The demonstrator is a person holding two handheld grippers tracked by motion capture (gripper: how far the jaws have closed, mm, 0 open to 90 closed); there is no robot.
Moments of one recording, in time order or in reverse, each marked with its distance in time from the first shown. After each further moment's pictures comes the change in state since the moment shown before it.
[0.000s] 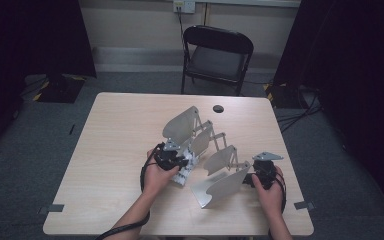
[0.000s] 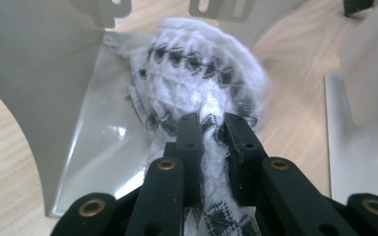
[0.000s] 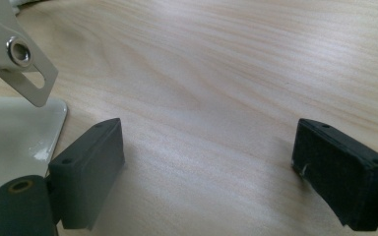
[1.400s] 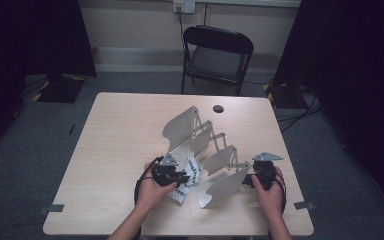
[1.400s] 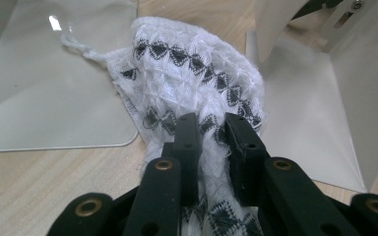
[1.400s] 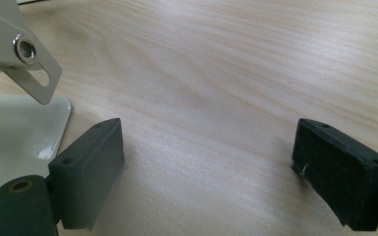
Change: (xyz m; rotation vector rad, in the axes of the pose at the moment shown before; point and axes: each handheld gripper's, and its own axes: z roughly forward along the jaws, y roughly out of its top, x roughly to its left) left arm -0.028 -0.022 -0.019 0.029 -0.115 0.047; right arm 0.001 -0.001 -0.001 0.000 0.005 -0.004
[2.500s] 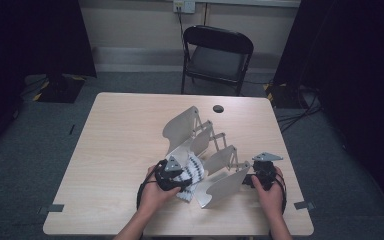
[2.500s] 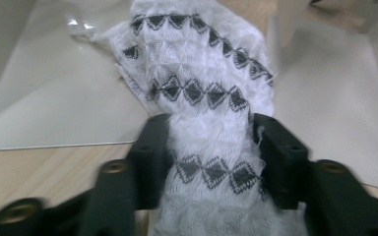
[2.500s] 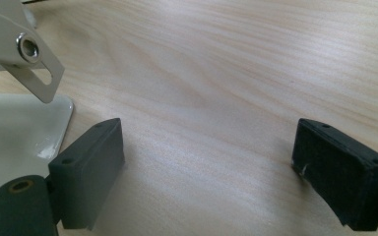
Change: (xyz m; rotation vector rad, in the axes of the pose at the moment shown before) left arm -0.011 -0.005 0.009 0.031 0.093 0.066; right arm 0.000 0.000 0.000 0.000 0.000 0.001
